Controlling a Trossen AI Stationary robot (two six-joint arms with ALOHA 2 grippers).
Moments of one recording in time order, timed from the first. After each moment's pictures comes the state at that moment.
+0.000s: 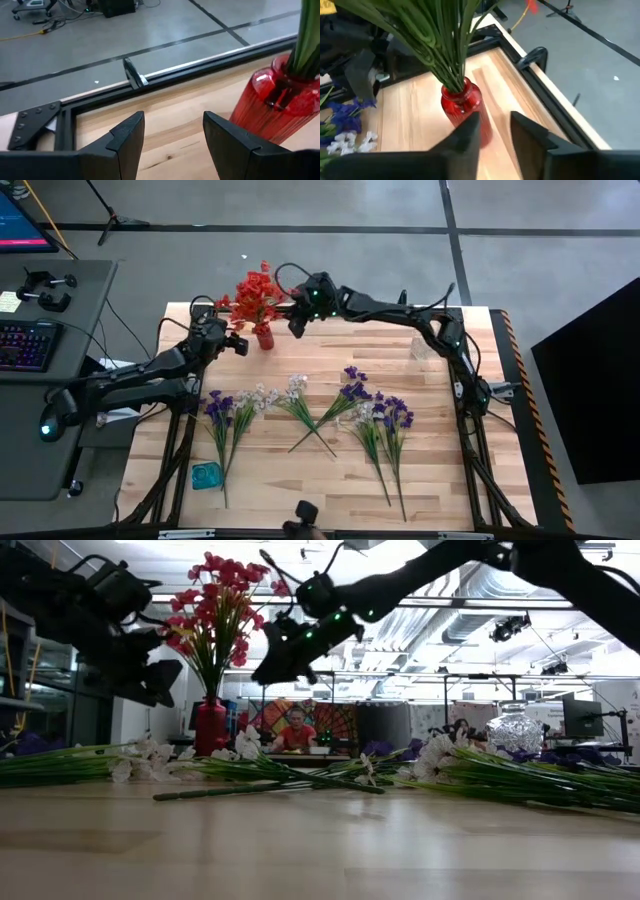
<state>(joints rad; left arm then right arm) 0.64 0.78 0.29 -0.07 -0.56 -0.23 -0.44 2.21 1.88 -0.18 -0.19 0.06</state>
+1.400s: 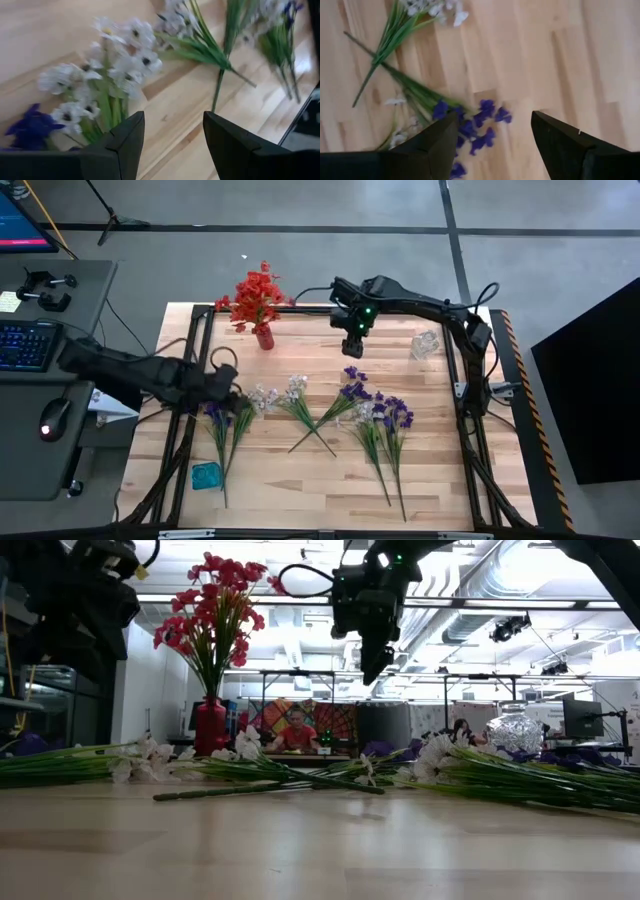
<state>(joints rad) -0.21 0.78 0.60 -0.76 -0.14 -1.26 -0.45 1.98 1.88 -1.26 -0.29 -0.21</state>
